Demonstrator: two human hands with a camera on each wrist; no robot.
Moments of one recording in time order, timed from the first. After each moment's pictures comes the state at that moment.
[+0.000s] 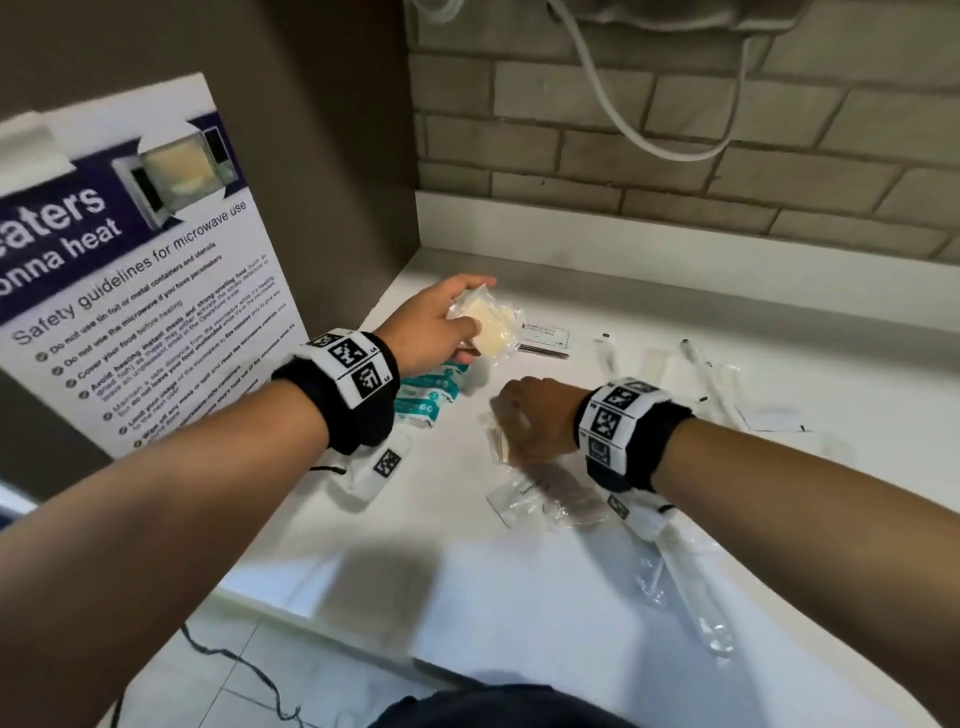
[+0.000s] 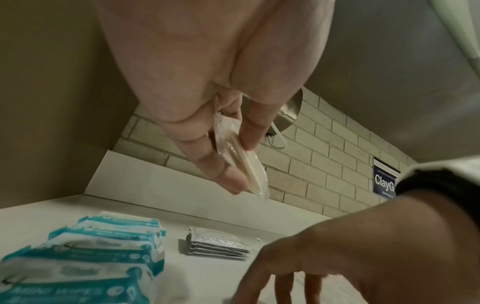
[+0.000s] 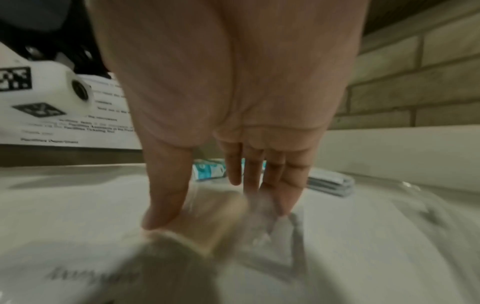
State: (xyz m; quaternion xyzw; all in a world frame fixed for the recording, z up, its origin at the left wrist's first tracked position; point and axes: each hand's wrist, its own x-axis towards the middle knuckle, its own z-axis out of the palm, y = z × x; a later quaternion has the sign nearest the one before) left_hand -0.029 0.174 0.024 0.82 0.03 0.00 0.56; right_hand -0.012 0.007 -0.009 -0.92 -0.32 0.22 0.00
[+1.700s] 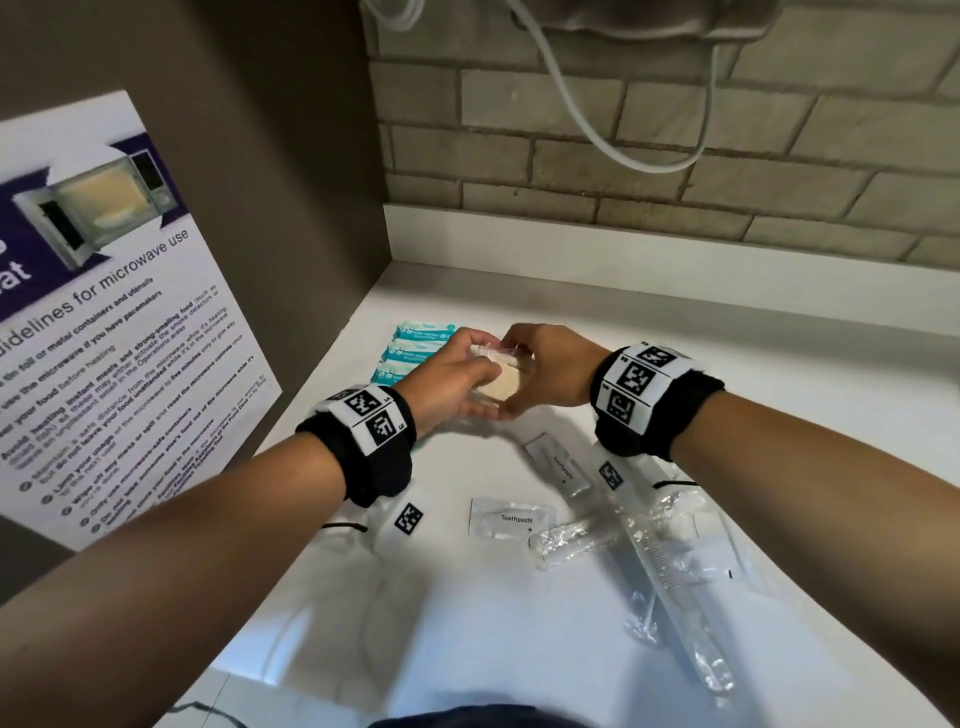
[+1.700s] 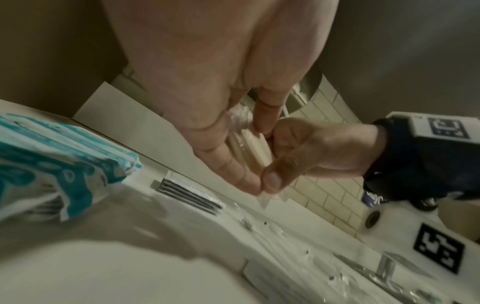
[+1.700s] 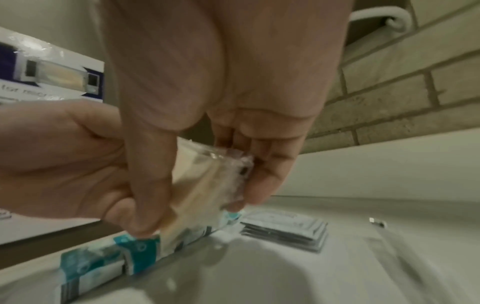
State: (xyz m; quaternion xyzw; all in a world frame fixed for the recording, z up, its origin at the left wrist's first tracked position) left_hand -0.014 0.141 -0.003 0.70 0.07 -0.11 0.70; right_hand 0.041 -0.004 0.026 -0.93 -0.26 0.16 0.17
